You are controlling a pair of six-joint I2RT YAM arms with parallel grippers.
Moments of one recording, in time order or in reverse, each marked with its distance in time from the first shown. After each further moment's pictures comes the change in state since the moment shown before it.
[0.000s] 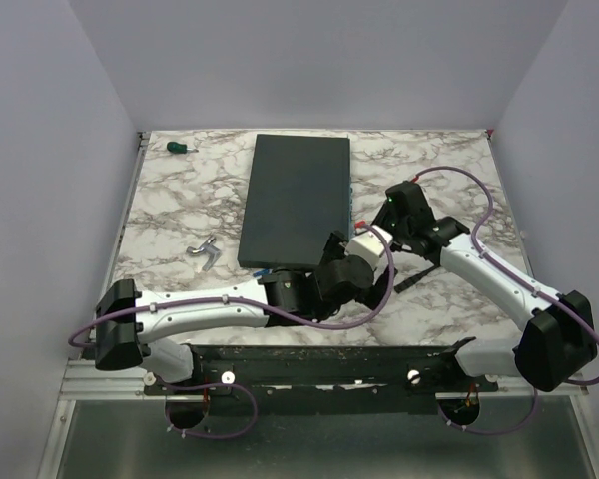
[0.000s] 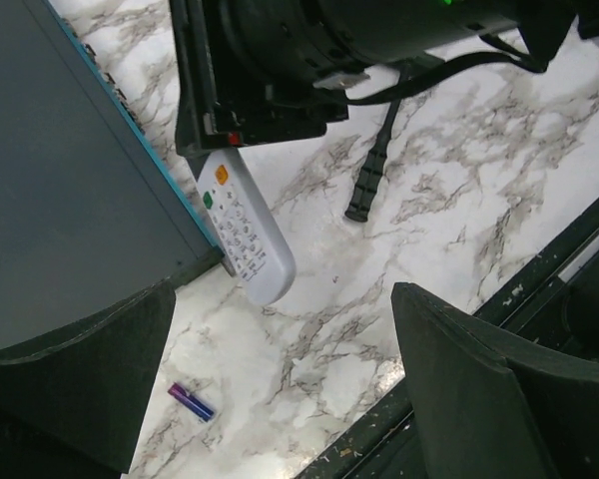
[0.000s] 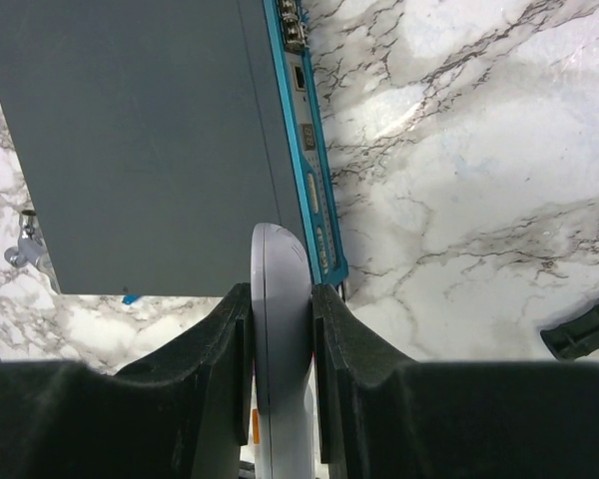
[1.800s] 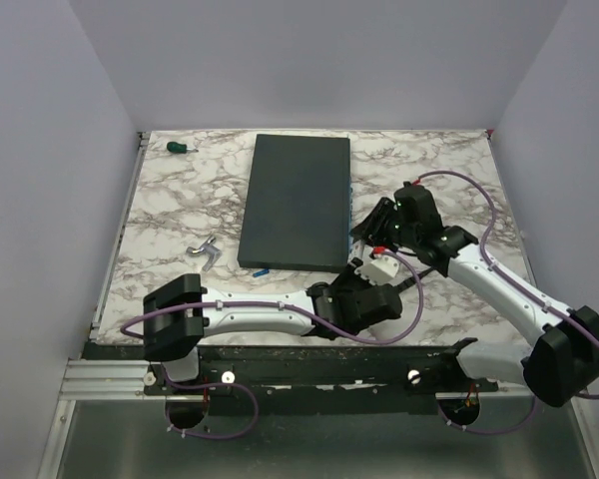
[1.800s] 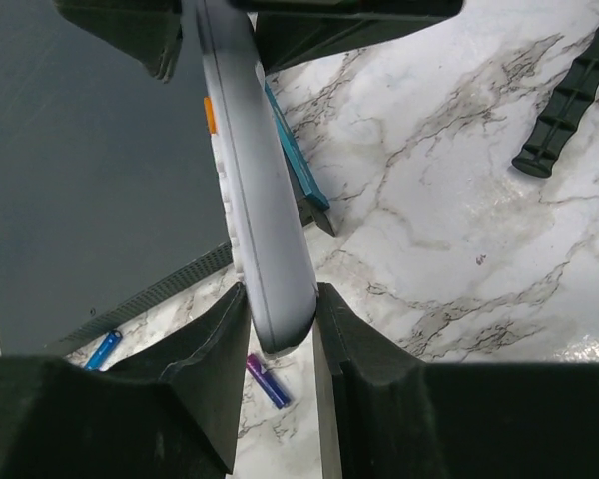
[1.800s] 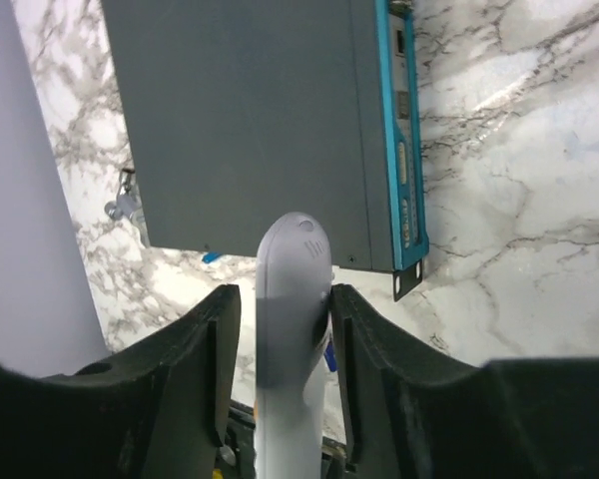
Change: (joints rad) left arm -0.060 0.303 0.047 -0.119 -0.336 -0.017; right arm 0.000 -0.063 -0.061 0.103 -0.161 0.057
